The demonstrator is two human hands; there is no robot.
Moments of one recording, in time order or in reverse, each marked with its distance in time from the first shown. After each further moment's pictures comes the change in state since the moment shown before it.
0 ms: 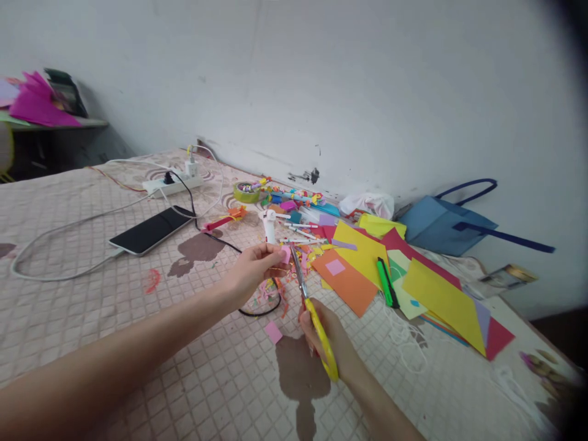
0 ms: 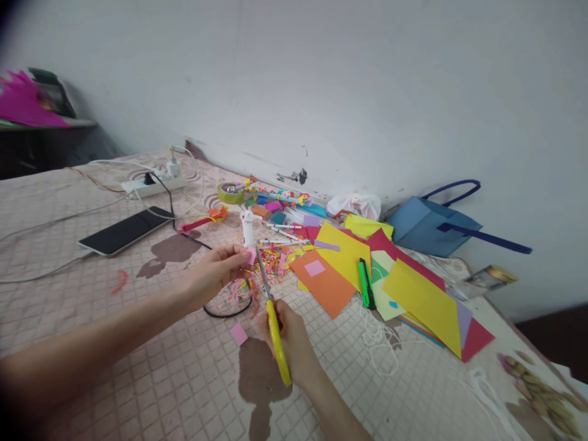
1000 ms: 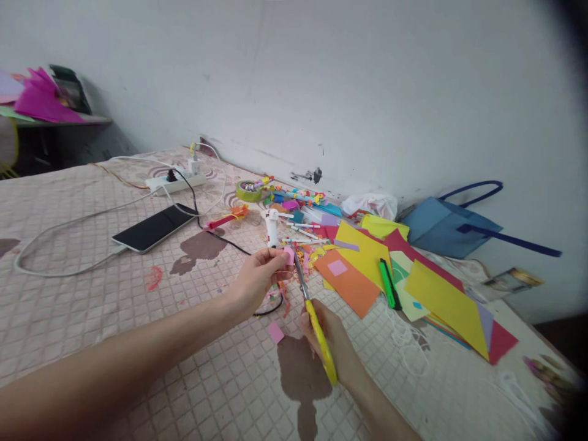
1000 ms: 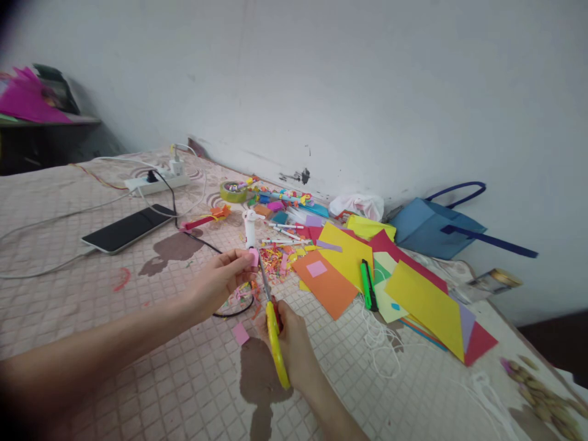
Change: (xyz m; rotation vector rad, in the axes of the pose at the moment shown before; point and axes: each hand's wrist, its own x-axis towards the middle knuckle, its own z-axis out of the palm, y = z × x) left_hand -0.009 -0.007 0.014 -0.178 0.071 0.038; right_hand -0.001 -0.012 0.002 -0.091 0.080 0.012
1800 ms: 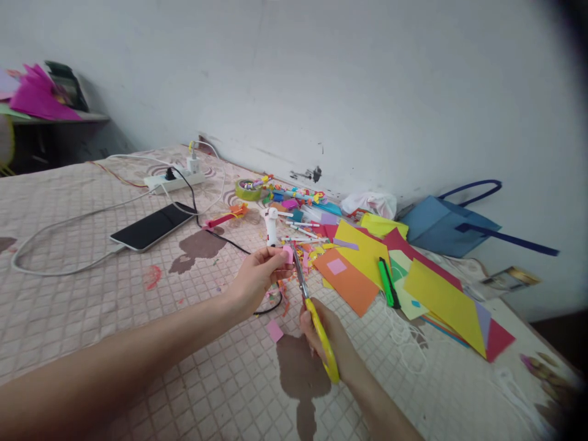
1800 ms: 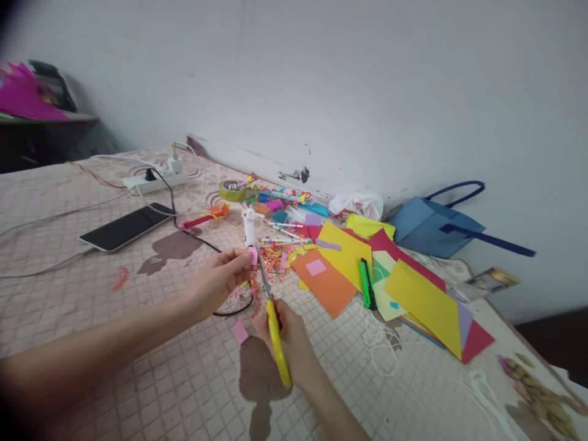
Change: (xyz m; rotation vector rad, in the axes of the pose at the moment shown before) left_hand 0.001 -0.002 -0.001 -0.039 0.004 -0.013; right_hand 0.000 0.003 -0.001 0.030 -0.049 -0.034
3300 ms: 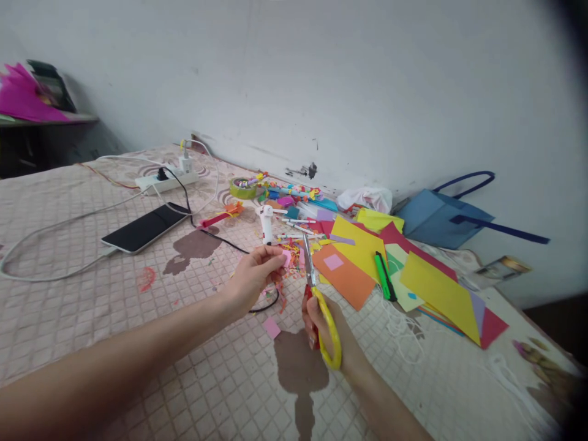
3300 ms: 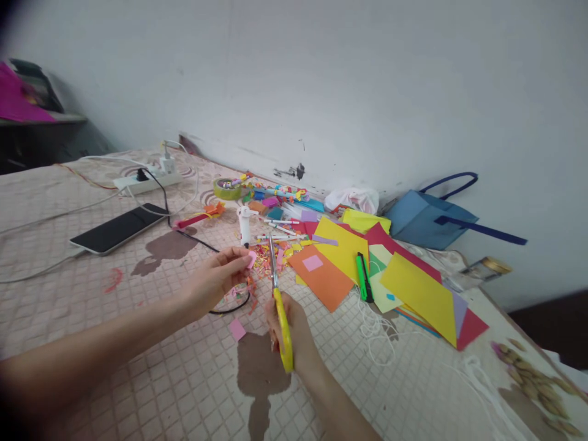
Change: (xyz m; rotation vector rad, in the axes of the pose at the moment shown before) left_hand 0.000 -0.004 -0.005 0.143 -0.015 -0.037; right_hand 0.002 0.010 0.002 0.413 0.017 0.199
